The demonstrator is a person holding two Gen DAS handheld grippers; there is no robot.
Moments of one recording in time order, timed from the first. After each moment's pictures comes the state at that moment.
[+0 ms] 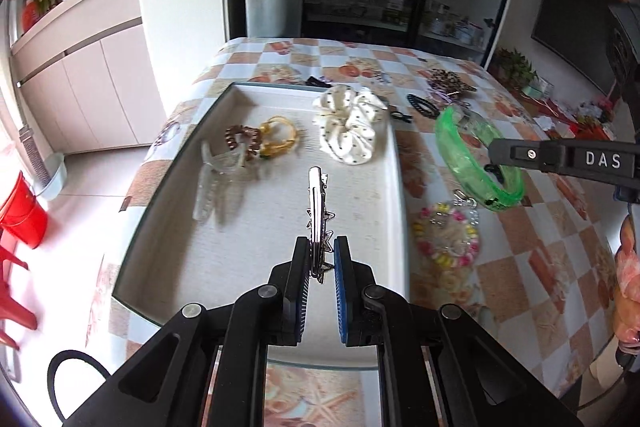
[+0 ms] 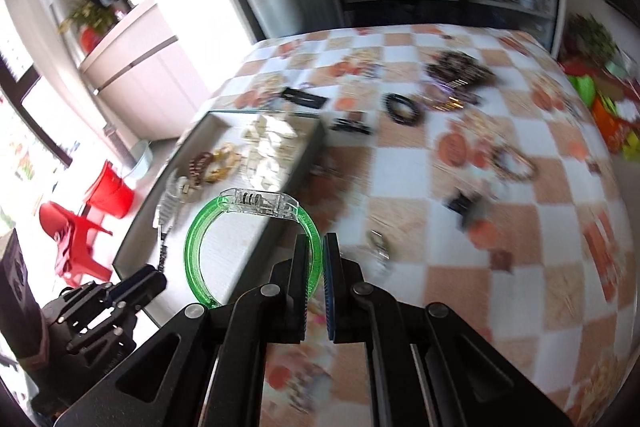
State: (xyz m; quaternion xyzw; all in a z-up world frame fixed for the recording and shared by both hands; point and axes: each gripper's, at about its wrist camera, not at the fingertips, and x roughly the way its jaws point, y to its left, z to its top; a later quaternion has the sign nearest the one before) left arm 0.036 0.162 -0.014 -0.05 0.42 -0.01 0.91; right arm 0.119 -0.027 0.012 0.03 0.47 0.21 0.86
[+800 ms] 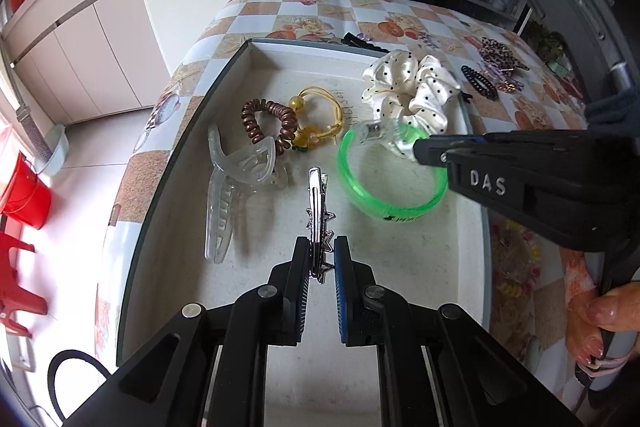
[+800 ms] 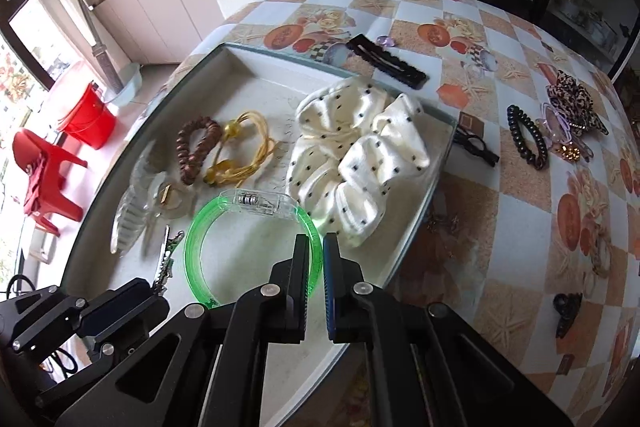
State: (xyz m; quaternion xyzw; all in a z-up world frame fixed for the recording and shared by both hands) left arm 0.109 0.191 -0.048 -0.04 0.51 0.01 0.86; right arm 0.200 0.089 -0.053 -0.08 0.54 0.21 0.81
